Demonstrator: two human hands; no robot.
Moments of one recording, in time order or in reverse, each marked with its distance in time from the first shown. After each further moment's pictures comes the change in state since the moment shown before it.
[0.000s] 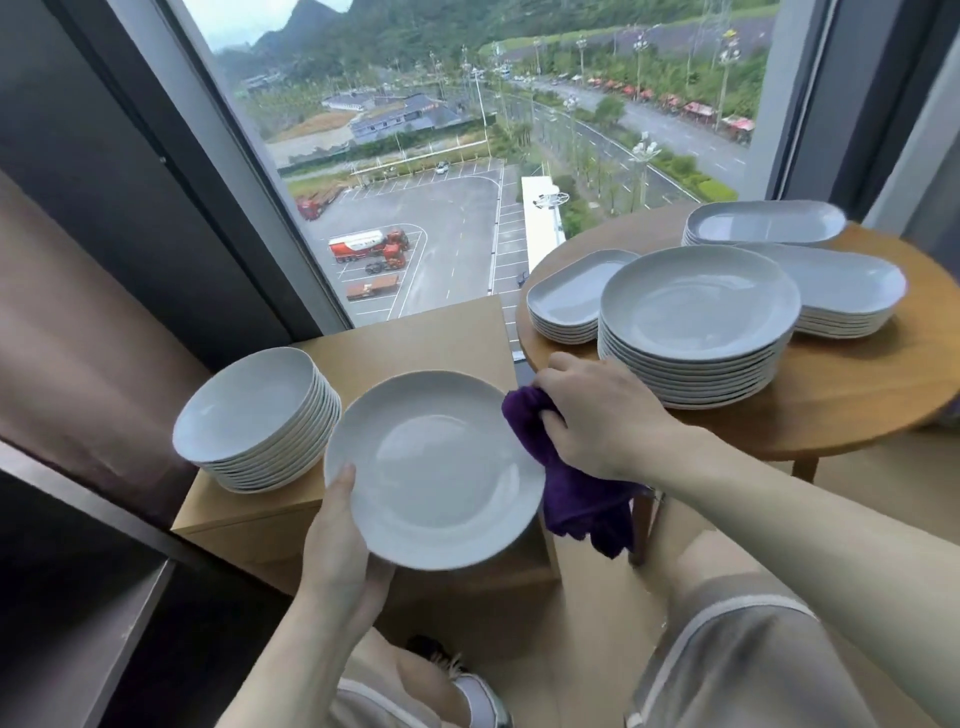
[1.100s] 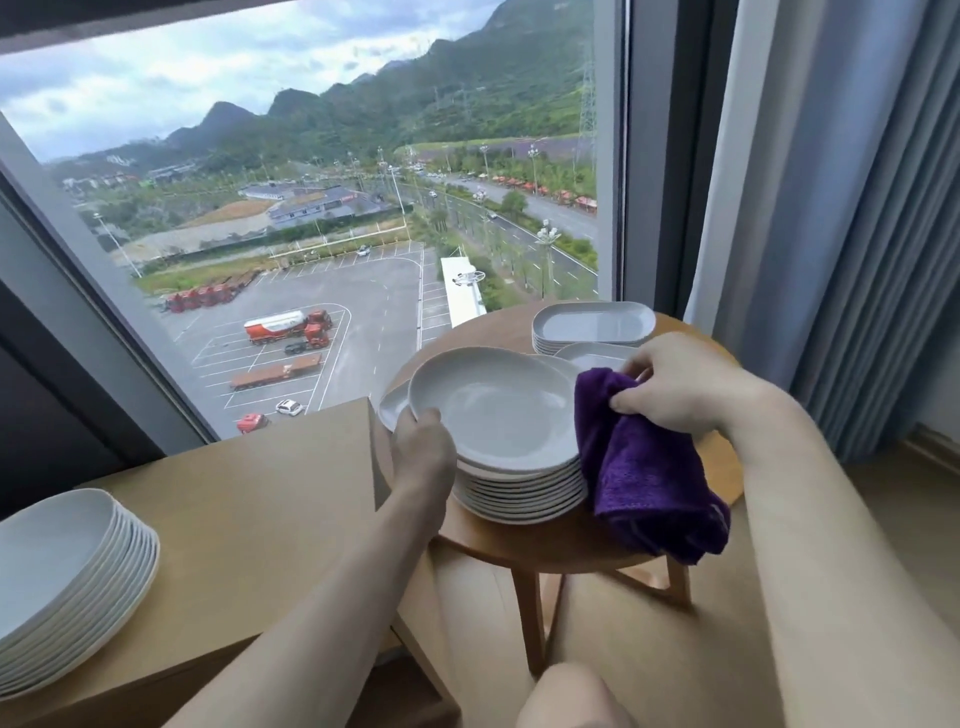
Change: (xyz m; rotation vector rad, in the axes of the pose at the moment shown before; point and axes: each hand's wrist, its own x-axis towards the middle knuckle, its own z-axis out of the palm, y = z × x) left_hand 0.083 -0.026 0.285 0.395 -0.111 0.176; right_hand -0.058 0.211 -0.126 0.432 0.066 0.668
